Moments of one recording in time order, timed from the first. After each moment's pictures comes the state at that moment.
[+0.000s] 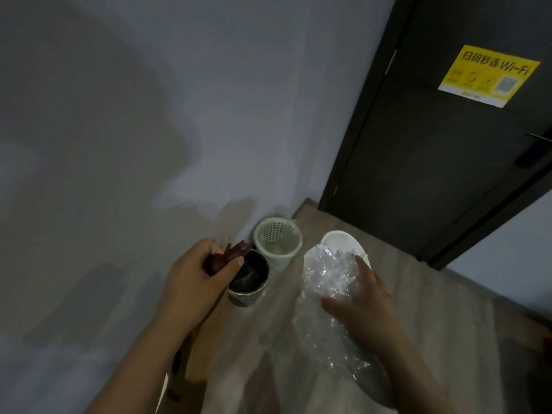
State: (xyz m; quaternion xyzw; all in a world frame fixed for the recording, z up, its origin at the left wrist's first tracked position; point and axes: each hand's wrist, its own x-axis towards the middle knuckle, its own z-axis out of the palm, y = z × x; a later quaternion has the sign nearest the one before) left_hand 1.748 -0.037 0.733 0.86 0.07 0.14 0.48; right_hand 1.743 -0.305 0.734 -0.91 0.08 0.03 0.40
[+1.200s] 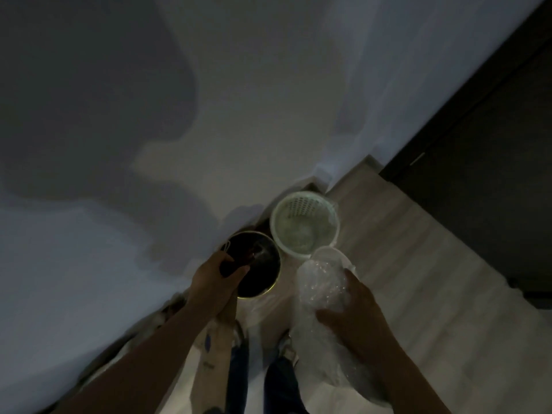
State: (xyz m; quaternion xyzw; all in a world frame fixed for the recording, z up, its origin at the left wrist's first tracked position) left_hand 2.097 -0.083 0.461 0.85 0.33 -0.10 0.40; right_hand 2.142 -0.341 0.499 -0.88 0.03 0.33 0.34
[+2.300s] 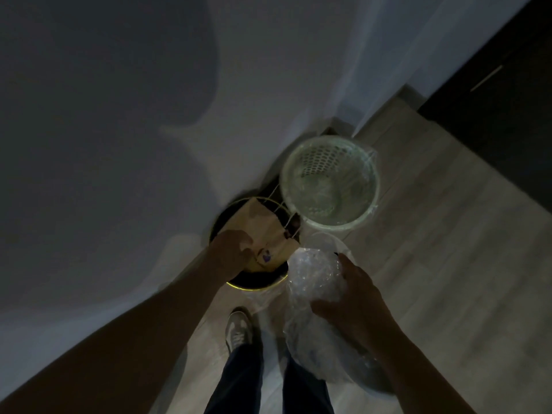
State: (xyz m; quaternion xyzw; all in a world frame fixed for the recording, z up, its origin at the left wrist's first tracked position) left_hand 2.154 -0.035 0.208 0.90 0.18 -0.29 0.29; right_hand 2.157 -0.282 0.275 -0.88 0.01 0.39 0.28
